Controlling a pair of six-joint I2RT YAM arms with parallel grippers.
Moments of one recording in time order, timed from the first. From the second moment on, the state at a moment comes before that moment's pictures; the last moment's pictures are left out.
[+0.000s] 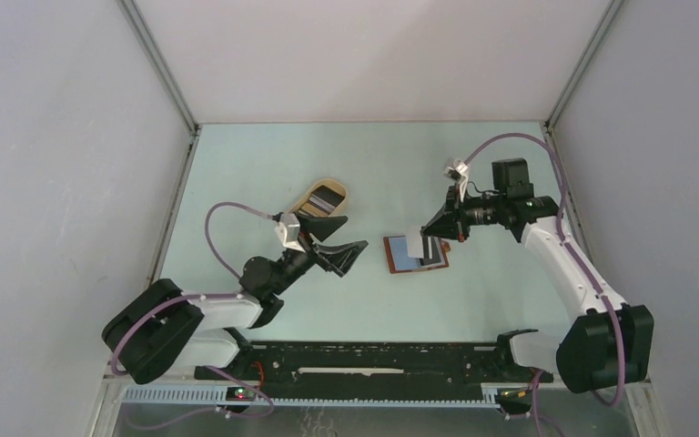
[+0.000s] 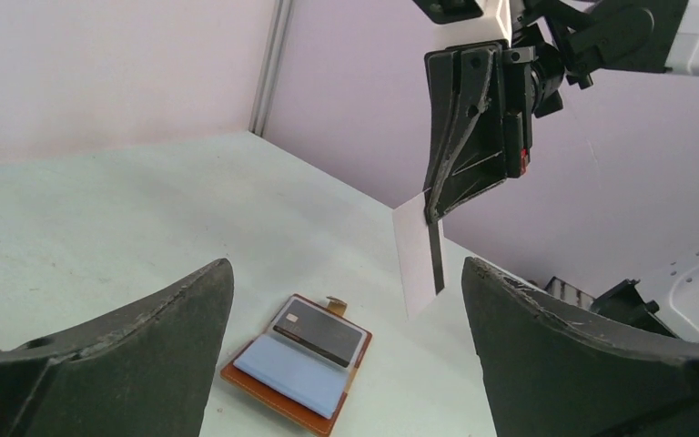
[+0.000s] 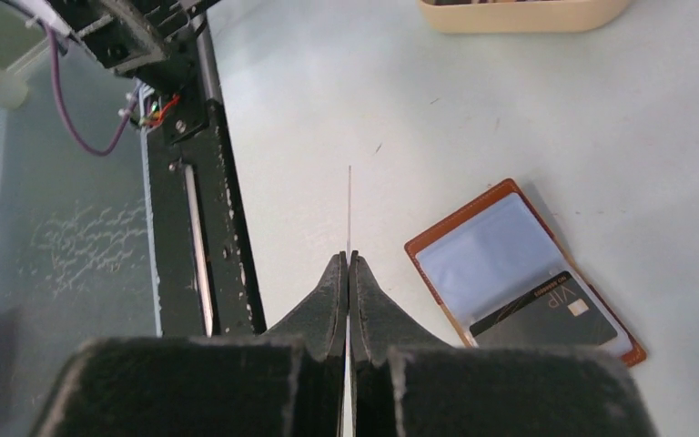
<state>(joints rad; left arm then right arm) -0.72 1.26 0.20 1.44 0.20 -0.40 0.19 1.27 1.03 -0.64 -1.10 -0.40</state>
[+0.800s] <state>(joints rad) -0.83 1.85 0.47 1.33 0.14 -0.79 0.04 1.55 0.88 -0.30 -1.04 0.00</state>
